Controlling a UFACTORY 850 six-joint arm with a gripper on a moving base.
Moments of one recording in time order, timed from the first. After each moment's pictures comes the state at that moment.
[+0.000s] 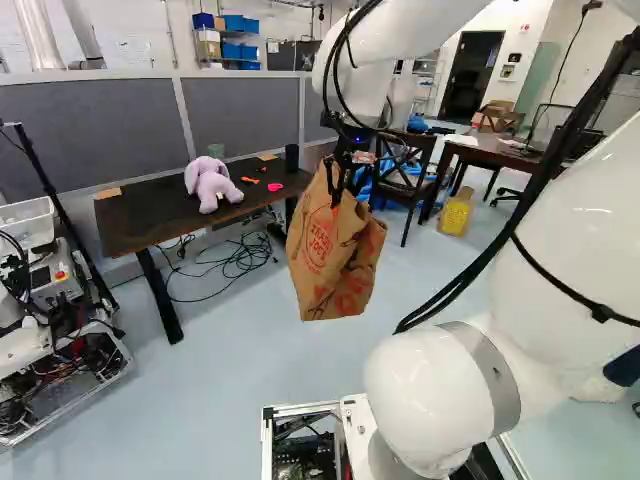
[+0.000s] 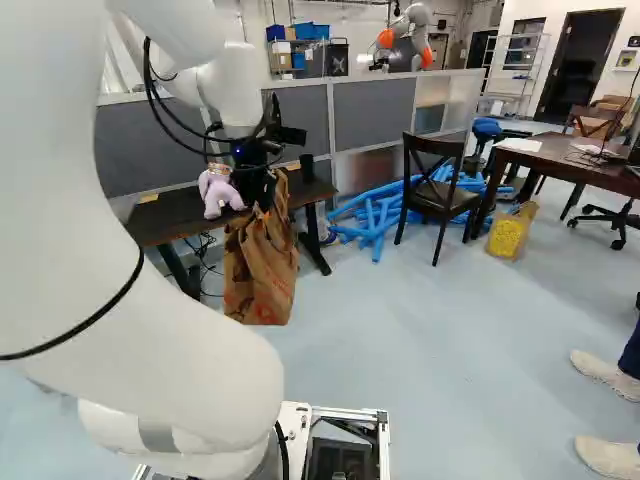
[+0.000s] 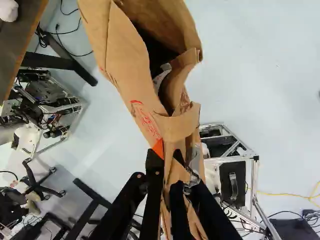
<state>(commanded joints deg) 5.7 6.8 -53.8 6.1 -56.9 14.5</state>
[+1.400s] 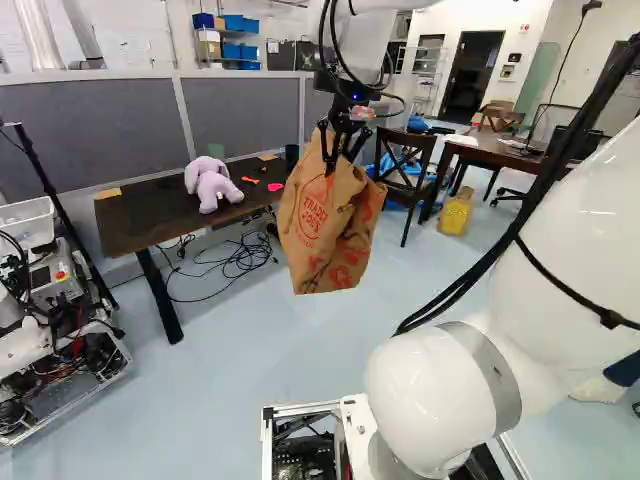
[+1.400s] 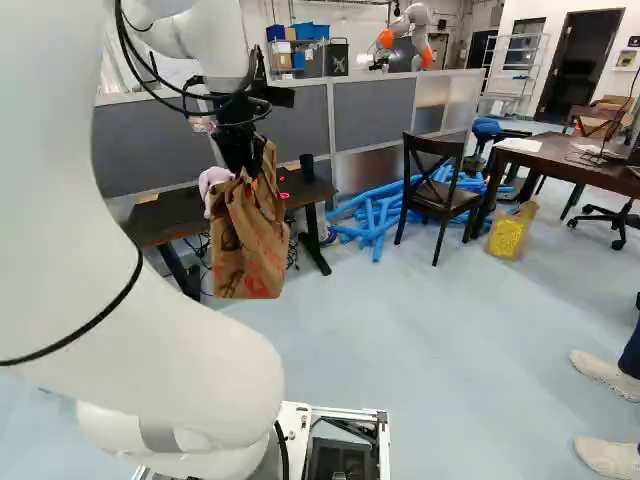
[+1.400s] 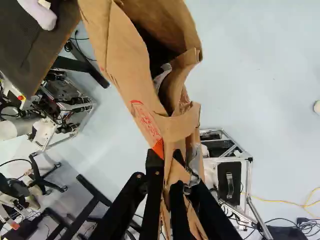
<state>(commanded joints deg) 7.5 7.5 -62.8 6.1 -63.9 14.5</state>
